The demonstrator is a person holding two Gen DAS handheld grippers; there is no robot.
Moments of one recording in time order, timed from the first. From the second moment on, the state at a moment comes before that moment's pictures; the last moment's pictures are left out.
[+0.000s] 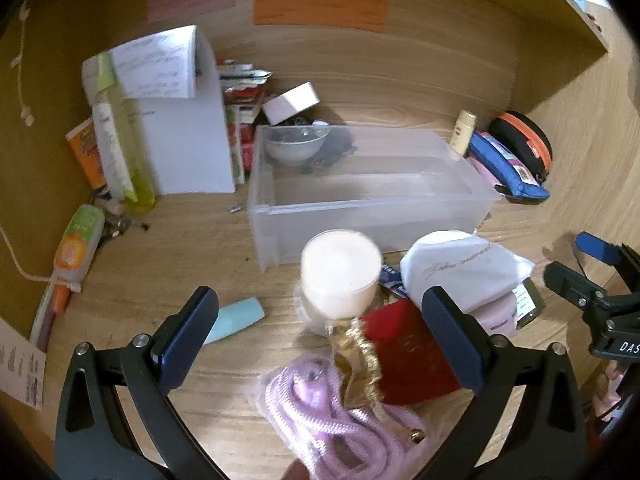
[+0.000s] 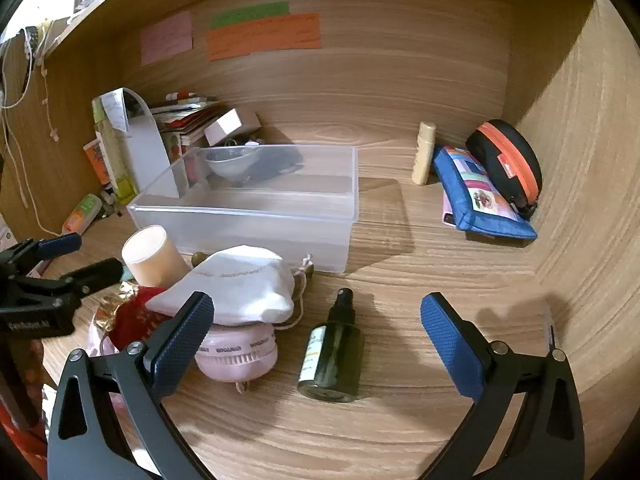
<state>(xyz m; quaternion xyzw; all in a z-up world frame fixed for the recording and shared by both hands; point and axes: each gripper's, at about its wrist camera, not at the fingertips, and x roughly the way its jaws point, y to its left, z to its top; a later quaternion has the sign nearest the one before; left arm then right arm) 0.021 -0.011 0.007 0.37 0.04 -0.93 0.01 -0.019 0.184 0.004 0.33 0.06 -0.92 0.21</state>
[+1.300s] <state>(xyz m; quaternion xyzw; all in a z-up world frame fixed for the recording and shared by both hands) 0.077 -0.024 -0.046 0.46 0.05 -0.88 0.07 -0.036 0.229 -0.058 0.41 0.06 -0.88 0.21</state>
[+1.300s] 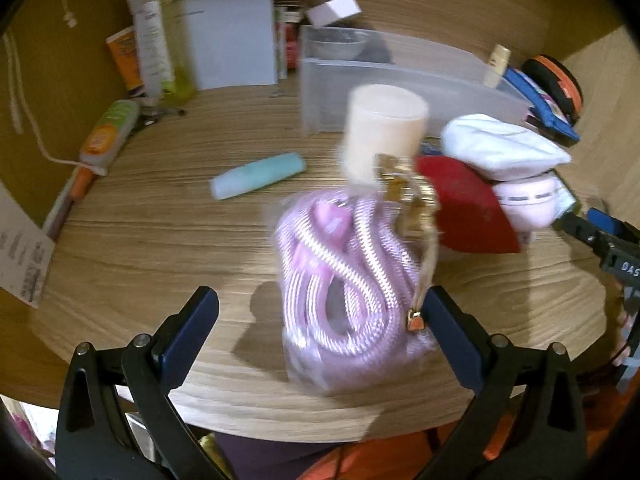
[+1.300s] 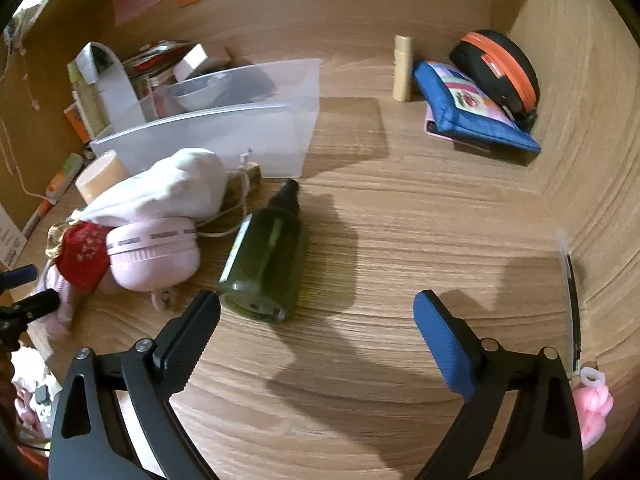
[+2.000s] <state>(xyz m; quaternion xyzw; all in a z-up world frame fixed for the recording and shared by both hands) 0.057 -0.020 -0.068 0.49 0.04 -0.87 0.07 -0.054 0.204 -0.055 0.42 0.12 -0.87 0.23</state>
